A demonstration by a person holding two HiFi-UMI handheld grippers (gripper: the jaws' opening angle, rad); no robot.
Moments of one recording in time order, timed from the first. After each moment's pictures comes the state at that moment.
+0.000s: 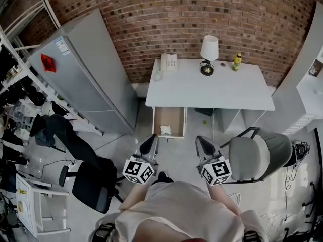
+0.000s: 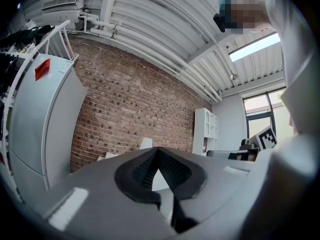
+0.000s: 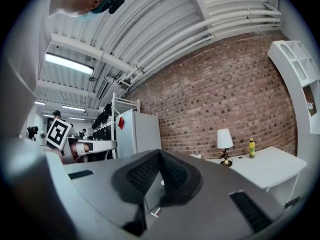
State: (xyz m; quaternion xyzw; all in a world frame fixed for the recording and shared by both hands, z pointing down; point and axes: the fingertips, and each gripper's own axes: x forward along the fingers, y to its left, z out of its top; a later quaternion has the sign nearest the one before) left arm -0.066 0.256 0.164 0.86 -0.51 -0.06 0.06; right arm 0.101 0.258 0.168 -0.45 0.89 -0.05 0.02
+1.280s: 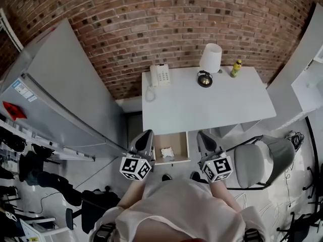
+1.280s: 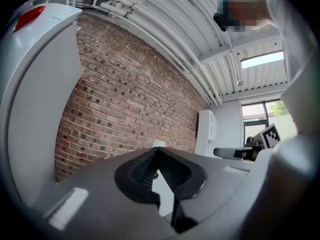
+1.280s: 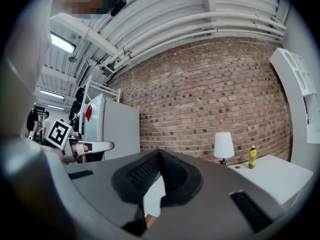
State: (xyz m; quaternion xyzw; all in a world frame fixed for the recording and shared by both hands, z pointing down) left arm -0.175 -0.033 0.193 0.89 -0.45 -0.07 0.09; right arm 0.012 0.004 0.180 -0.53 0.85 -0.03 0.00
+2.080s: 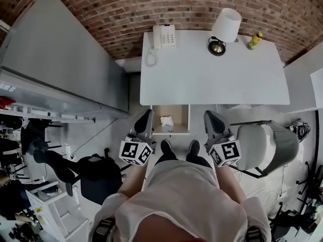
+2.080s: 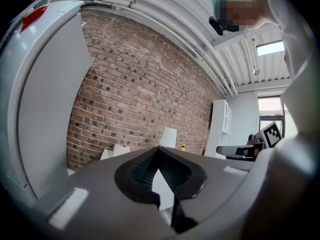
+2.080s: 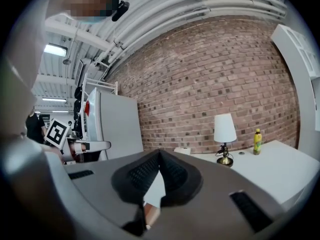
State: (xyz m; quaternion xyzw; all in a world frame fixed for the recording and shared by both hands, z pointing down) left arm -0.142 -0.059 0.241 0.85 -0.51 -0.02 0.13; right arm 0.061 -0.045 0.228 -0.49 0.86 -0.09 -0.03
